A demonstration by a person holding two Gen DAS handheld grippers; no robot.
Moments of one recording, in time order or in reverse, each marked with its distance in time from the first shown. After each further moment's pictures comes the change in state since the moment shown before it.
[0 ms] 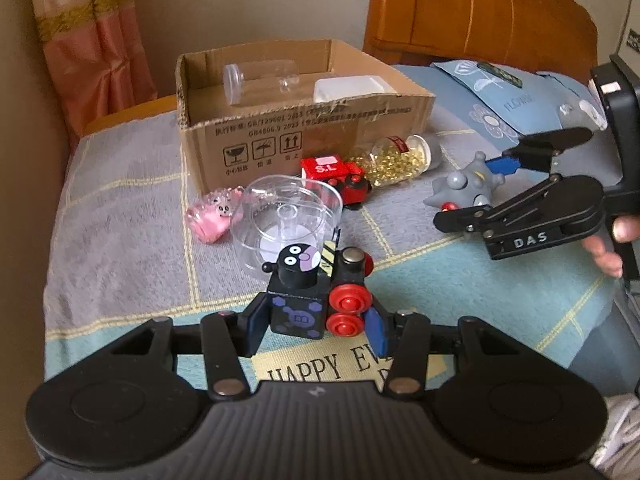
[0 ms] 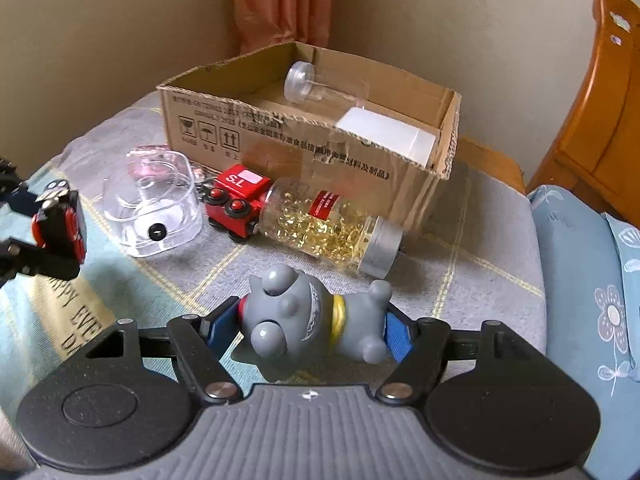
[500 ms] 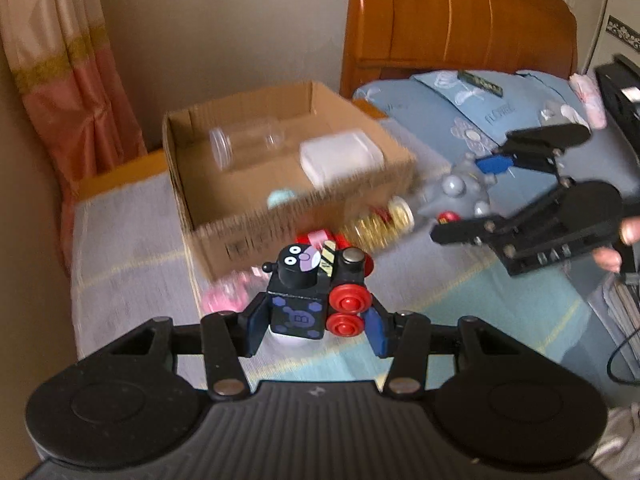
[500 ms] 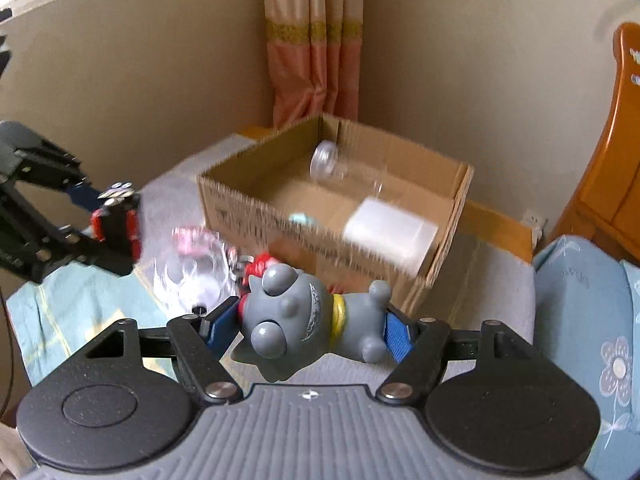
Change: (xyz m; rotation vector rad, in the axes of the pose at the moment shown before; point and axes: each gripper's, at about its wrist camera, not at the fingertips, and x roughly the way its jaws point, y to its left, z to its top) left arm -0.029 0.006 0.079 0.067 -0.005 -0.029; right arm -0.048 -0.019 0.054 -0.034 -0.105 0.117
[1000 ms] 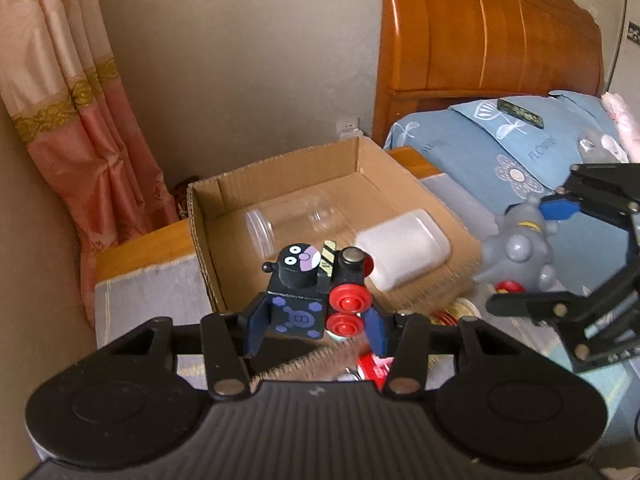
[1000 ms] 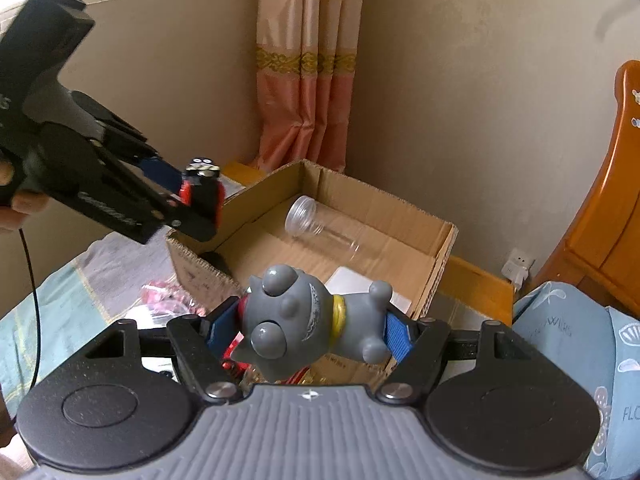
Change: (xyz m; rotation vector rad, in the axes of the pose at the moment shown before) left arm 0.047 0.034 0.082 0.004 -0.041 0.072; right arm 0.012 -0.018 0.051 -0.042 -0.051 -0.042
